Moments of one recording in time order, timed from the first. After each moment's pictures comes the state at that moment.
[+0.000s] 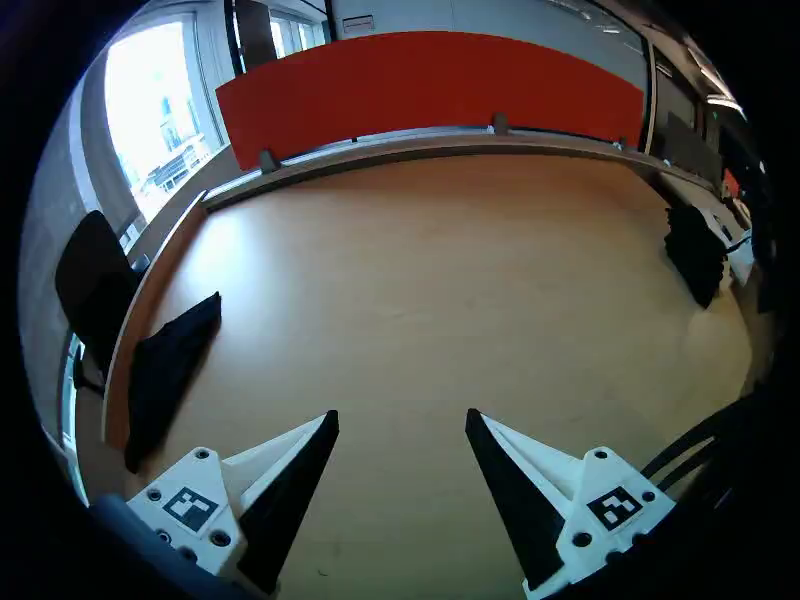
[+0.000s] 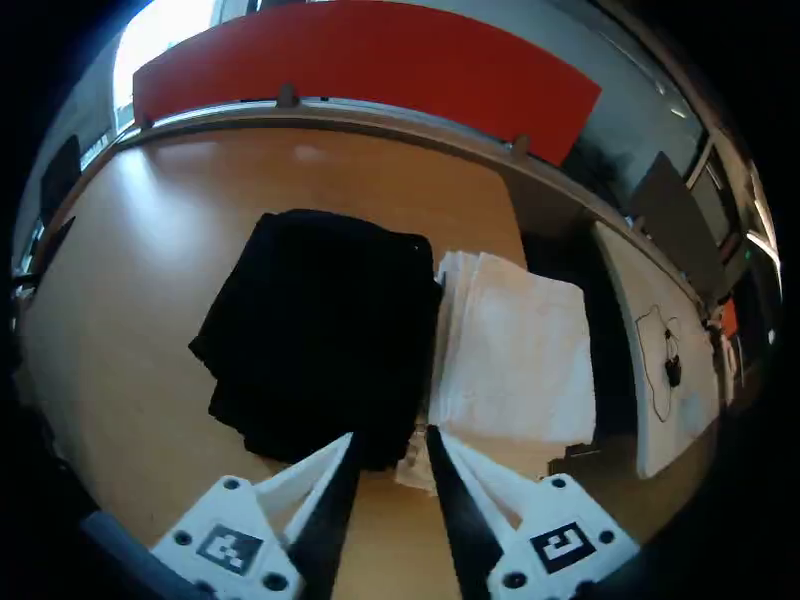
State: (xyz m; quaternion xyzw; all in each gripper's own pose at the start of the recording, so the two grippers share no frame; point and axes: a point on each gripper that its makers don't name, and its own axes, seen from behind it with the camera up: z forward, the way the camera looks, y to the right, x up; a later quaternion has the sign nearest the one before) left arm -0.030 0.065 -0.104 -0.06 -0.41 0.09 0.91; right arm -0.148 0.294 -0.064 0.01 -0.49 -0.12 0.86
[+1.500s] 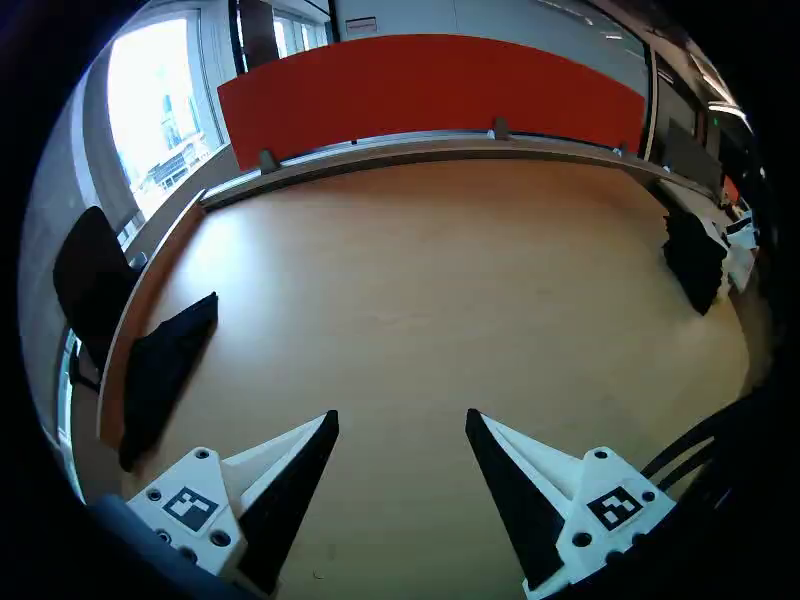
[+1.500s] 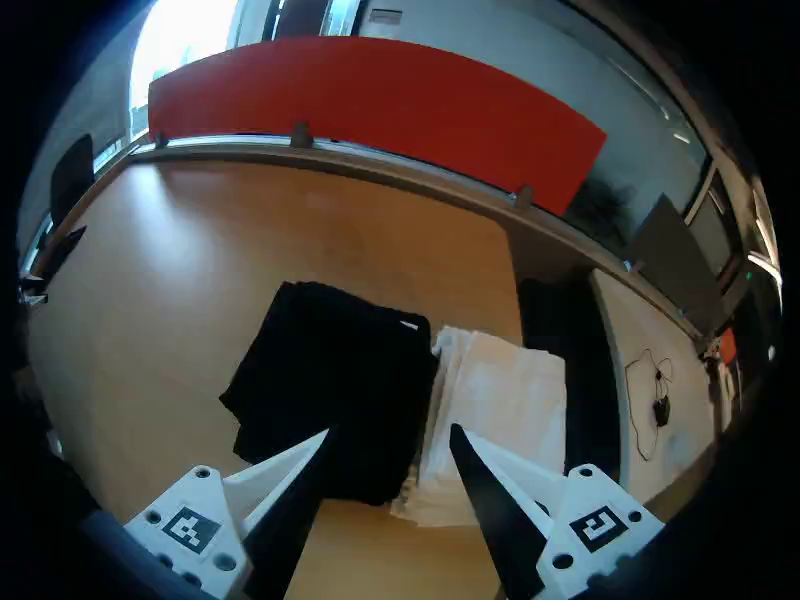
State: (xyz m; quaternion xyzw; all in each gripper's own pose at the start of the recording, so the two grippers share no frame) left arm -0.031 0.067 -0.100 -0.06 -0.41 0.08 0.91; right arm -0.093 0.277 -0.030 0.04 -0.44 -0.14 0.89
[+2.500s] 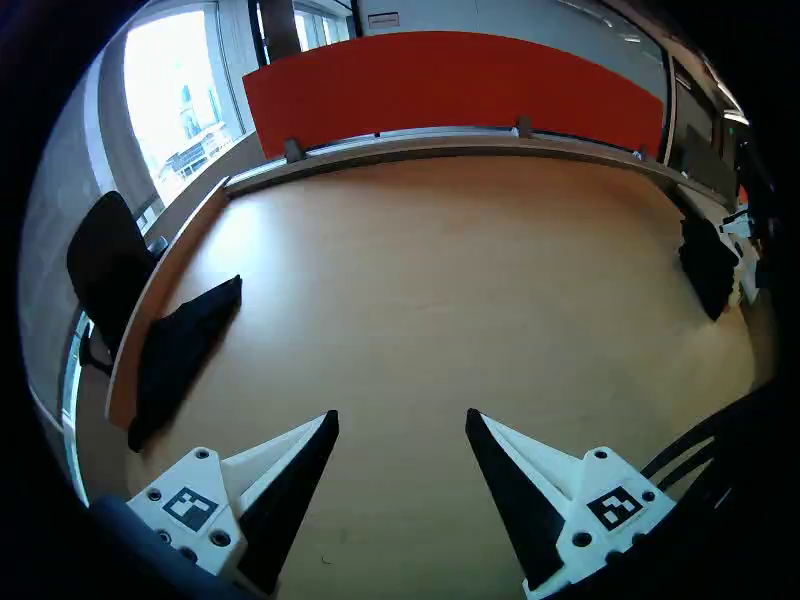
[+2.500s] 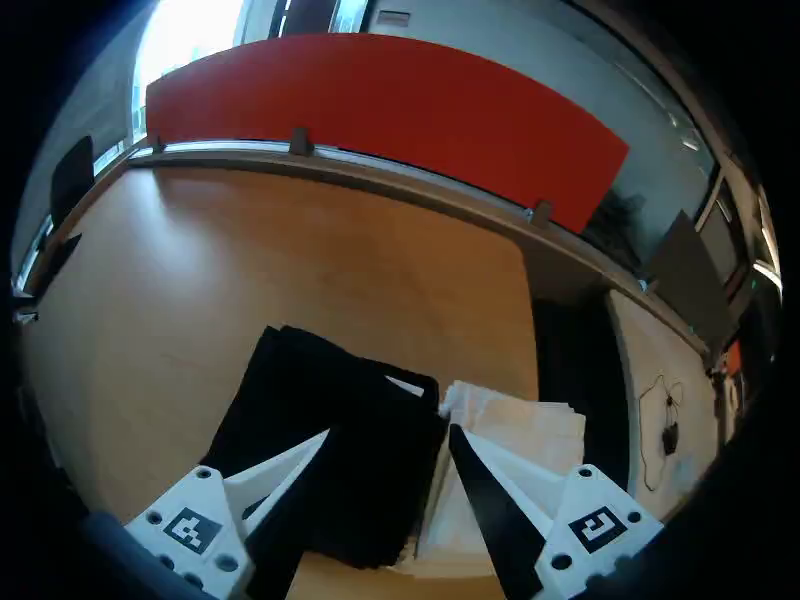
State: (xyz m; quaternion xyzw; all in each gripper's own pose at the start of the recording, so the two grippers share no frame) left arm -0.030 0.048 -0.116 -0.02 -0.41 0.07 0.91; right arm -0.108 0.268 0.037 0.05 -0.44 -0.14 0.89
